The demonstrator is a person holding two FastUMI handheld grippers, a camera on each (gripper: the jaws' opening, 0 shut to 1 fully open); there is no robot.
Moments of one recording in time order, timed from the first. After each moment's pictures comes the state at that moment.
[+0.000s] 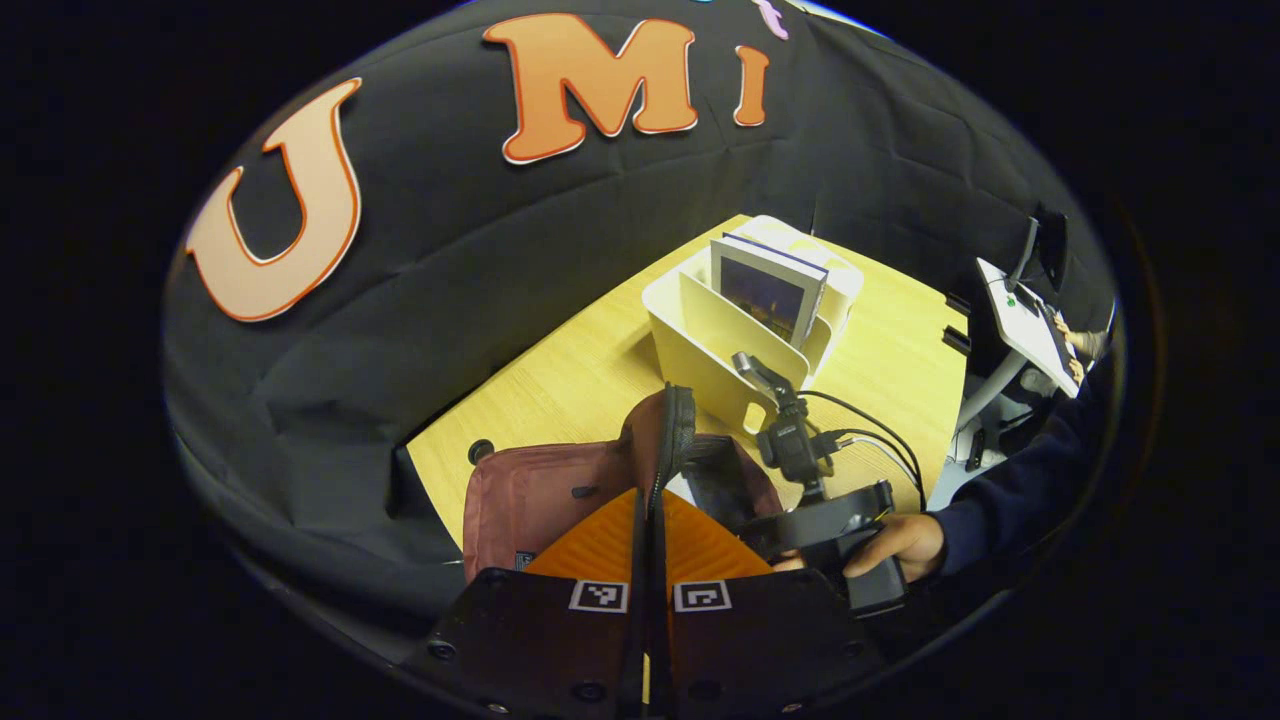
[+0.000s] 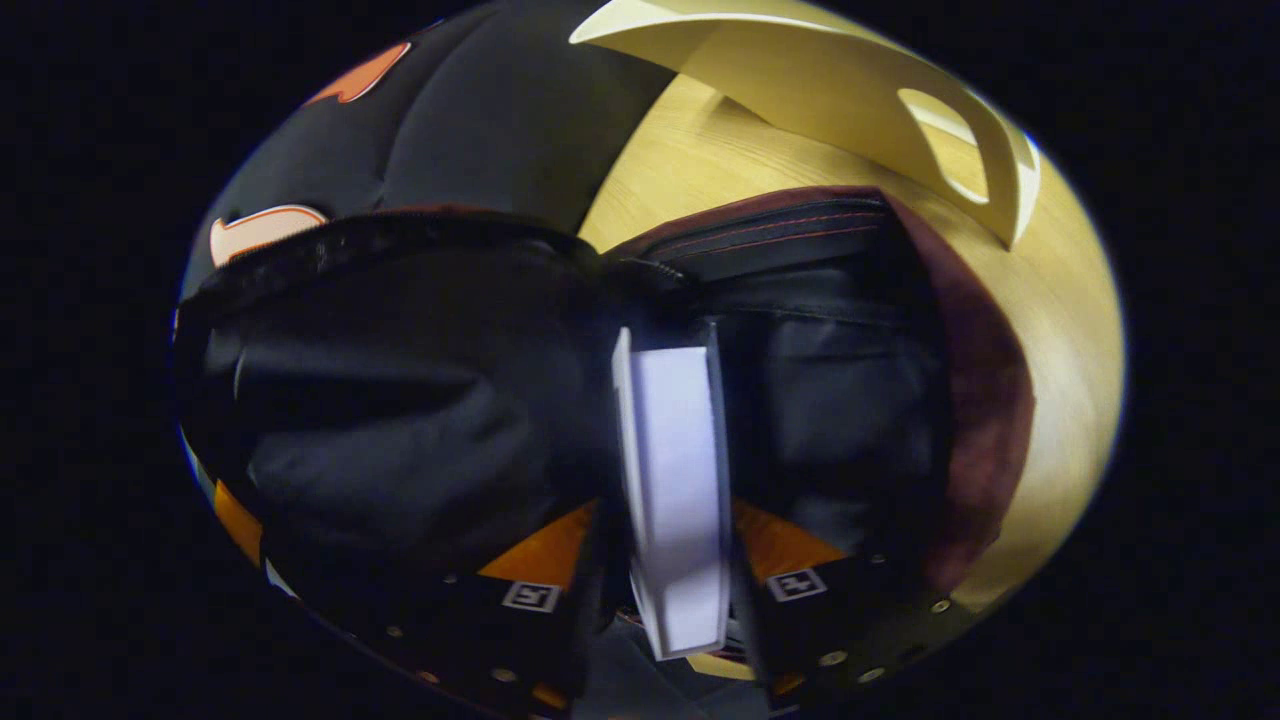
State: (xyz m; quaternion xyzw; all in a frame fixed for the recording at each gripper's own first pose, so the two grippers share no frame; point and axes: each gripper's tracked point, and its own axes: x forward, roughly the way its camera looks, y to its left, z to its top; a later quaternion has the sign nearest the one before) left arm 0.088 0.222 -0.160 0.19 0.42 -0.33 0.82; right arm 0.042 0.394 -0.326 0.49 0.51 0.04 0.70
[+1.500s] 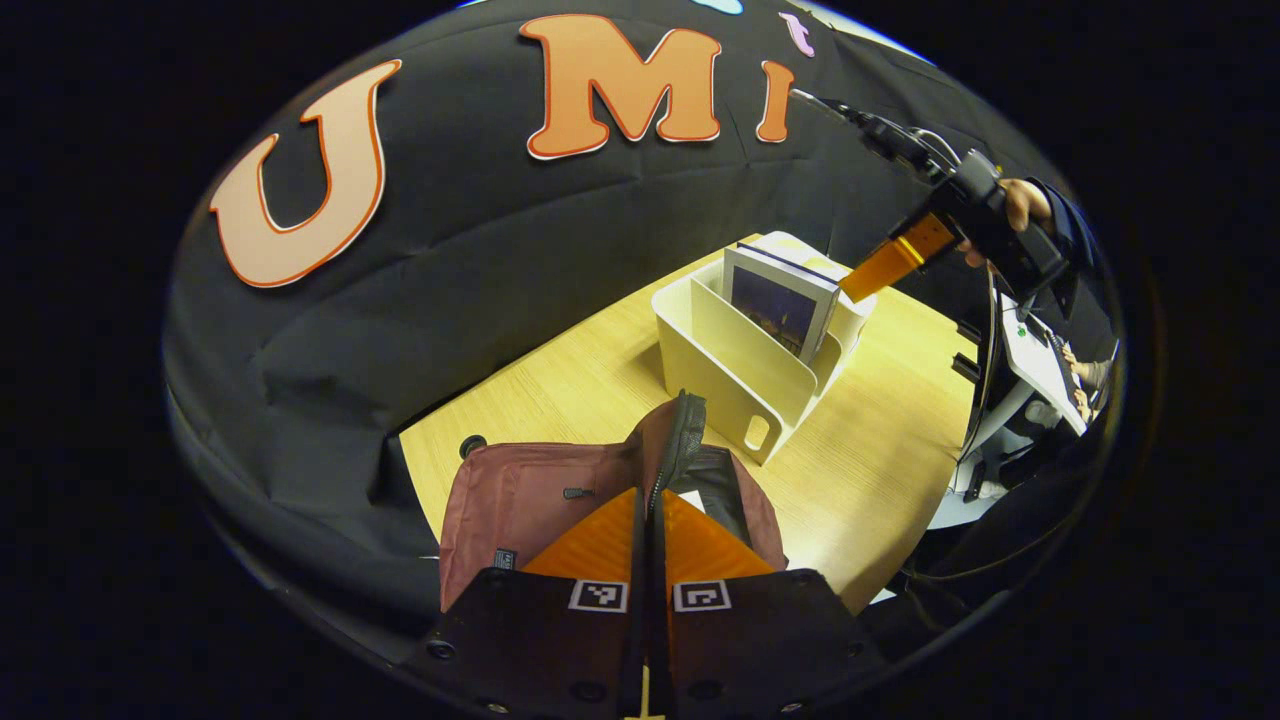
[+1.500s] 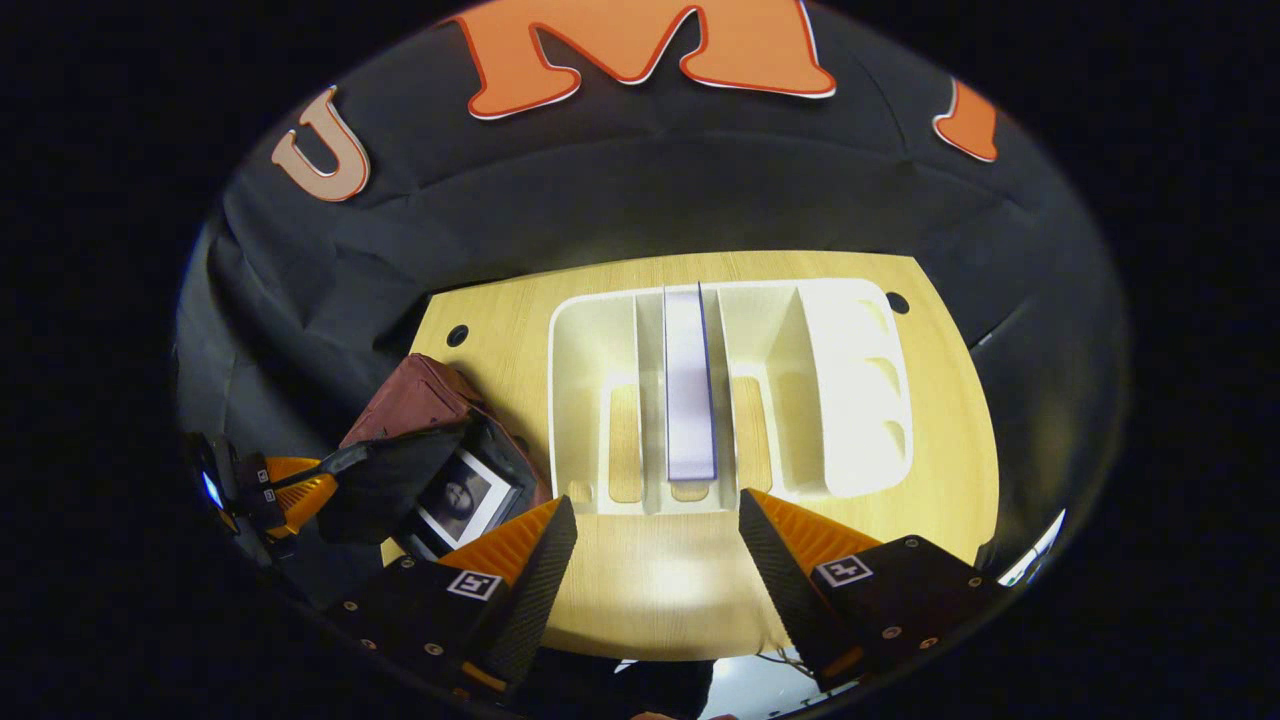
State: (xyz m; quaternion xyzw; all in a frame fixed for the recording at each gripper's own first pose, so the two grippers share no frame) left arm 0.078 0.212 -0.181 0.15 0.41 -0.31 0.84; right arm 0.093 0.094 -0.152 0.05 0.55 0.02 0.83
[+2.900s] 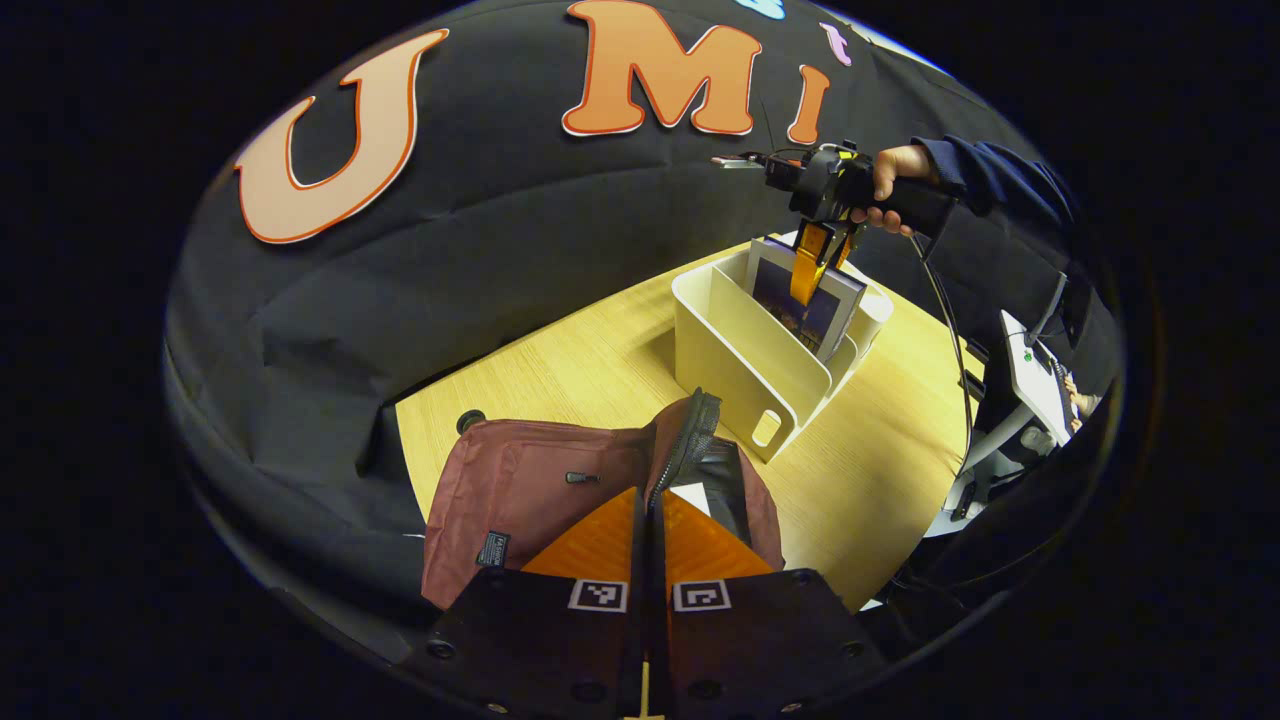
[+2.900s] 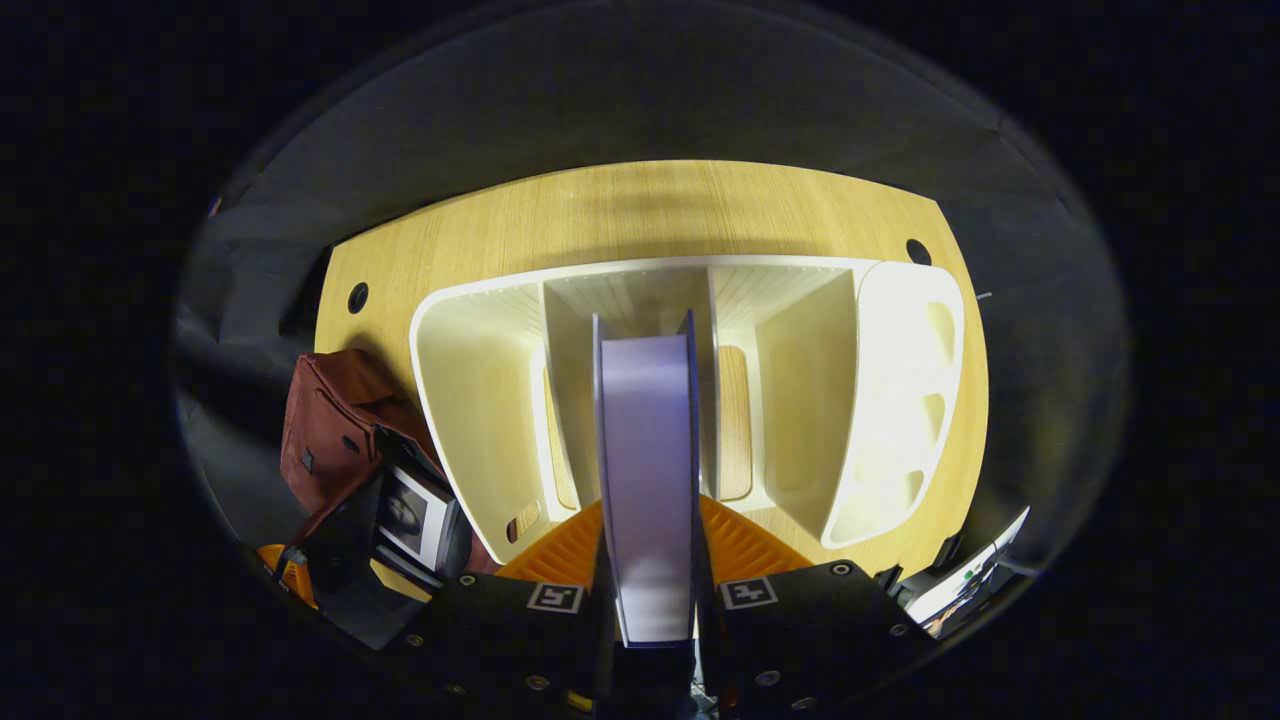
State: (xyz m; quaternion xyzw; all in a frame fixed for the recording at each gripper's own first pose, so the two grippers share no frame) left arm 0.080 0.224 -0.199 0.13 0.43 -0.29 0.84; right arm 0.153 0.068 -0.230 0.02 0.70 -0.05 0.72
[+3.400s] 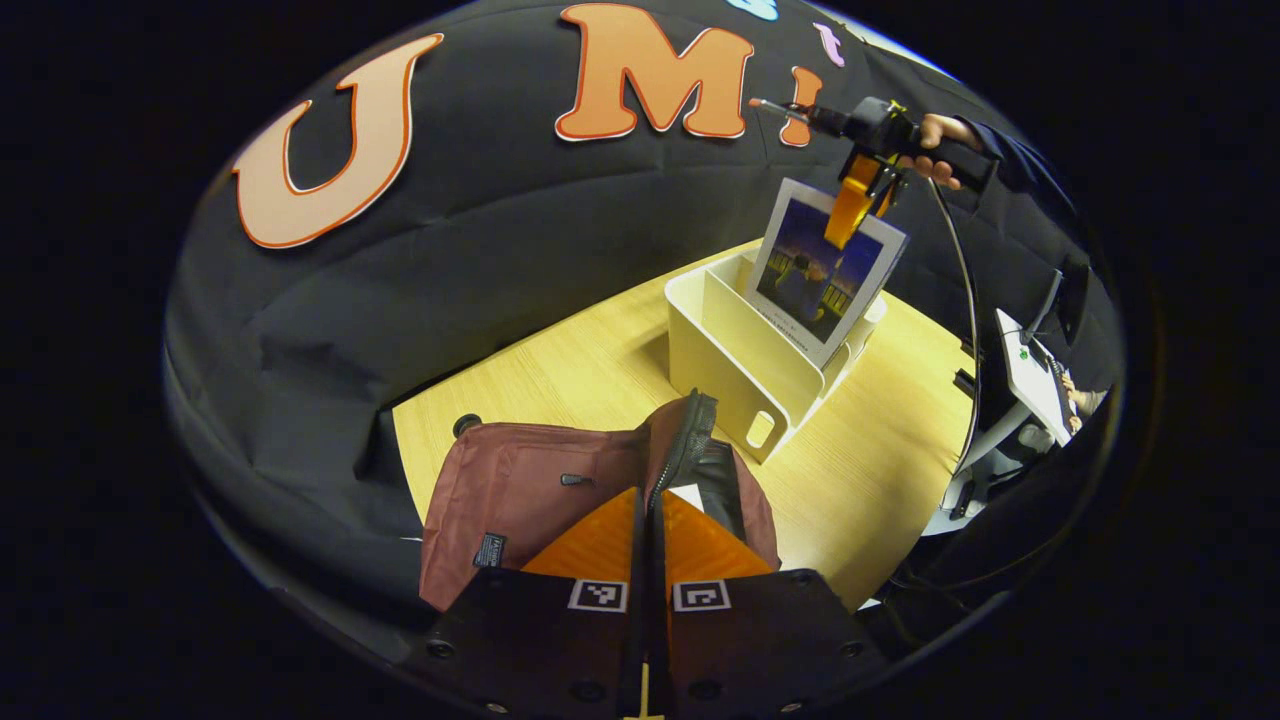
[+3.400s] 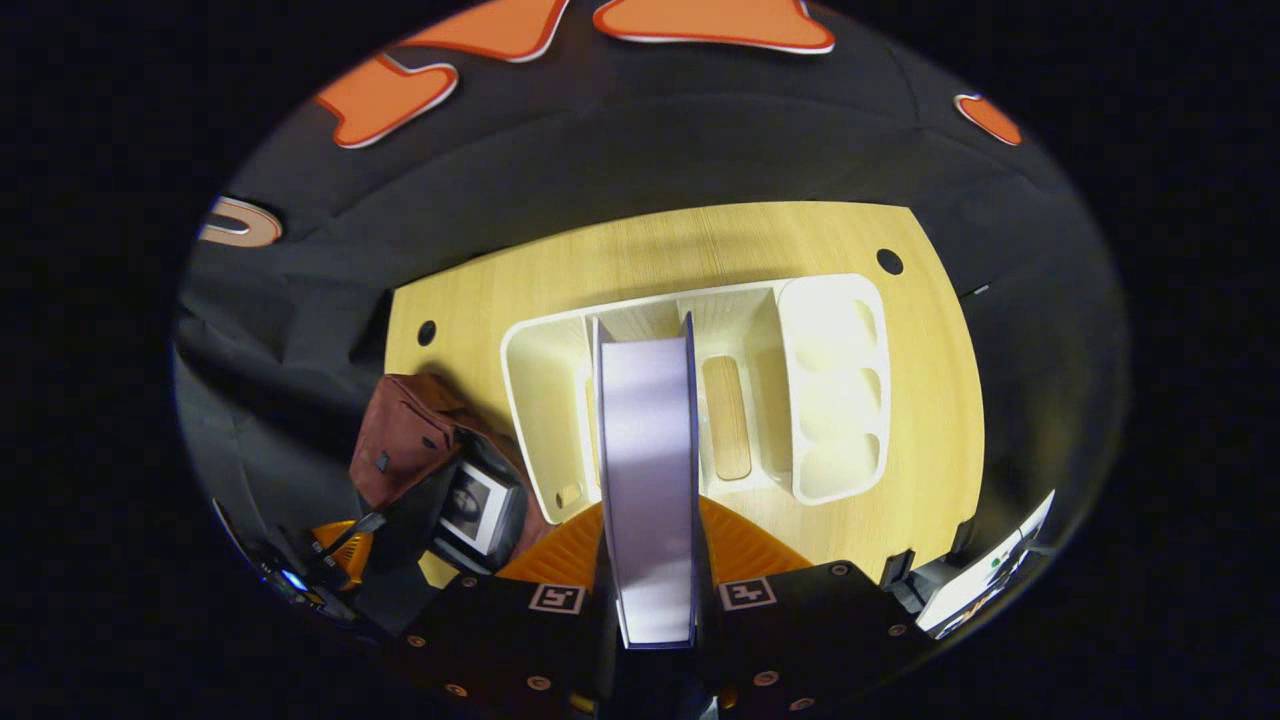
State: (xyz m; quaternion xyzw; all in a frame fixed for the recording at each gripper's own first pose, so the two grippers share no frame) left arm 0.072 0.222 -0.195 0.13 0.43 -0.30 0.84; right arm 0.122 0.060 -0.118 0.09 0.64 -0.02 0.77
